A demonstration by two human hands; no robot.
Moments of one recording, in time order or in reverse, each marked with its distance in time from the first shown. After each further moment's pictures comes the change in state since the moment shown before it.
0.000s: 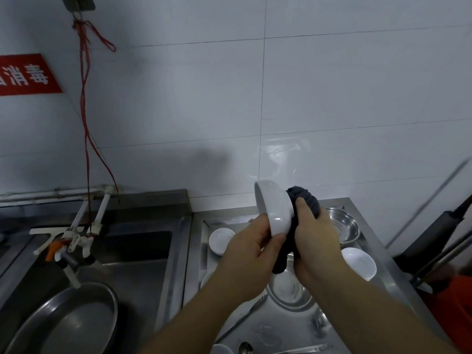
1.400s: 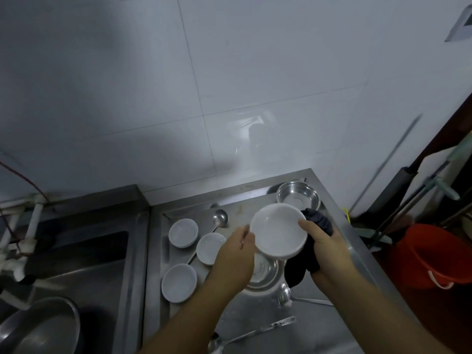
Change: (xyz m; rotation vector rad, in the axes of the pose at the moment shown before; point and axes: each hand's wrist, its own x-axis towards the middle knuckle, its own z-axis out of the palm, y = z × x) left_hand 0.055 -0.079 0.126 0.031 -0.050 -0.480; right_hand 0.095 0.053 -0.181 0.098 0.132 0.156
